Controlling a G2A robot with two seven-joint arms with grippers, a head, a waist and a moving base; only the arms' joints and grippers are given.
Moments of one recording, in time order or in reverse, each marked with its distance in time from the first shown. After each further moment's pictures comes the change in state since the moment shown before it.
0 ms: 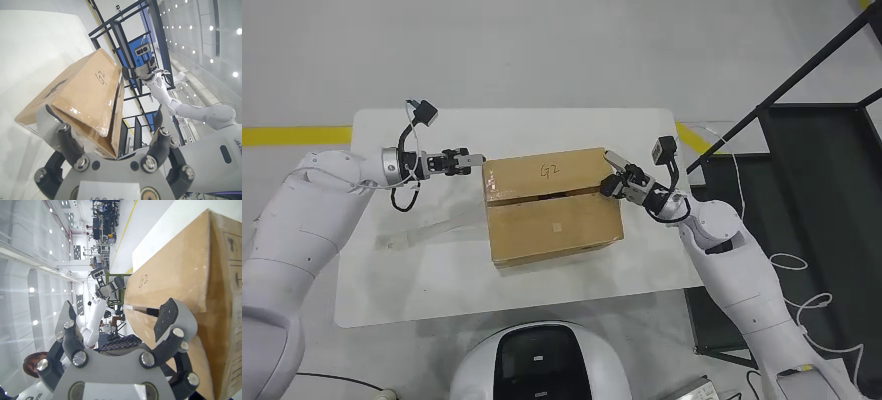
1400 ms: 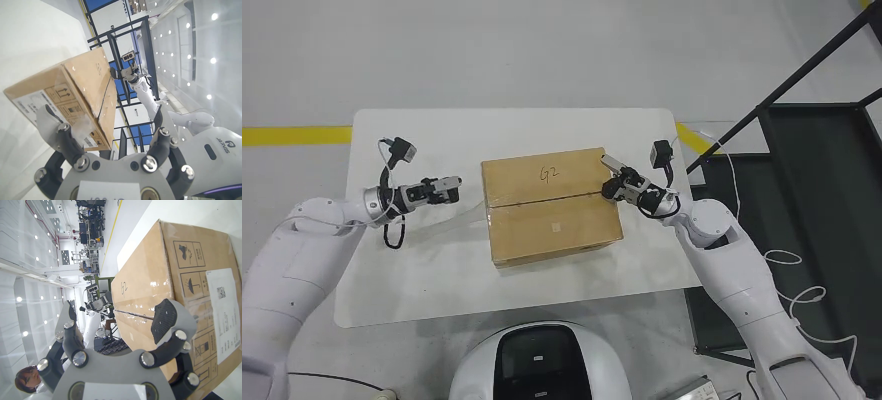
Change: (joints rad) left arm 0.304 0.123 -0.179 -0.150 -0.127 0.031 0.025; right arm 0.035 -0.010 -0.027 0.085 -0.042 0.001 -0.008
